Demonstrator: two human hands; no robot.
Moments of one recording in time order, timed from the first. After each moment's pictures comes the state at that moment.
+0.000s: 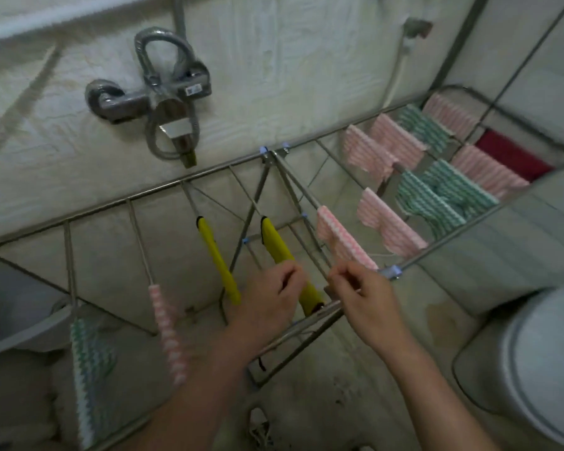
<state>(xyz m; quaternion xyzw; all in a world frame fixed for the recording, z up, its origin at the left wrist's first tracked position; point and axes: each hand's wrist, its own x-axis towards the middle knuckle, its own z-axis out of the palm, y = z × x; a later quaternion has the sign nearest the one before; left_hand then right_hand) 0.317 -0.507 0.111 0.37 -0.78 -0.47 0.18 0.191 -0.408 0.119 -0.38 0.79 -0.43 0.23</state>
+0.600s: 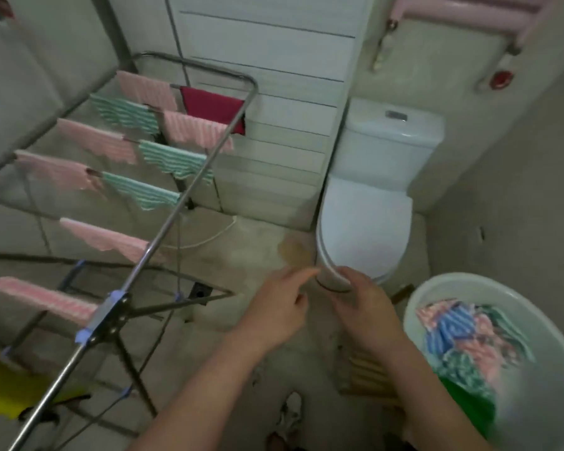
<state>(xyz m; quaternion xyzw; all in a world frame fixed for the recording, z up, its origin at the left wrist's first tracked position) 0.052 -0.239 0.068 -0.05 -0.92 -0.38 -0.05 0.032 -0.068 0.072 -0.08 0.93 -0.34 0.11</state>
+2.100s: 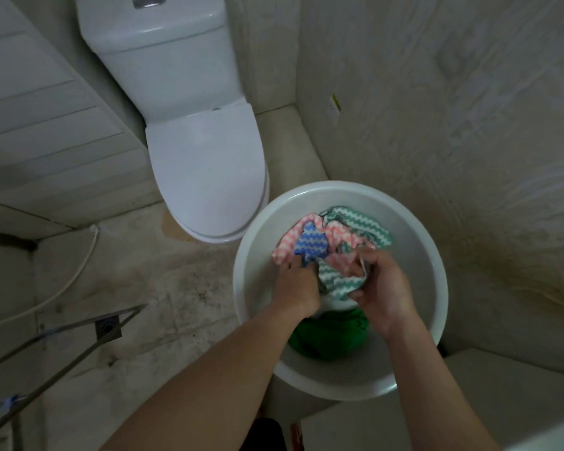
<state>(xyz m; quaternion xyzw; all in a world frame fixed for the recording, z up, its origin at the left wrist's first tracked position) -0.023 0.127 -0.114 -0.27 -0.90 -0.08 -0.33 0.038 0.242 -0.042 0.44 0.41 -0.80 0.02</state>
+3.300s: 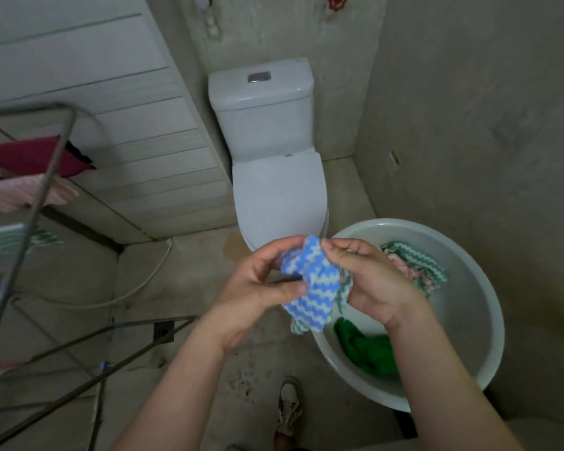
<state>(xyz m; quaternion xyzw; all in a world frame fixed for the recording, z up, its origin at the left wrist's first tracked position) -0.022 -0.042 0.091 -0.08 -0.62 -0.74 -0.26 -0.006 0.137 0.076 0.11 0.44 -0.87 0.20</state>
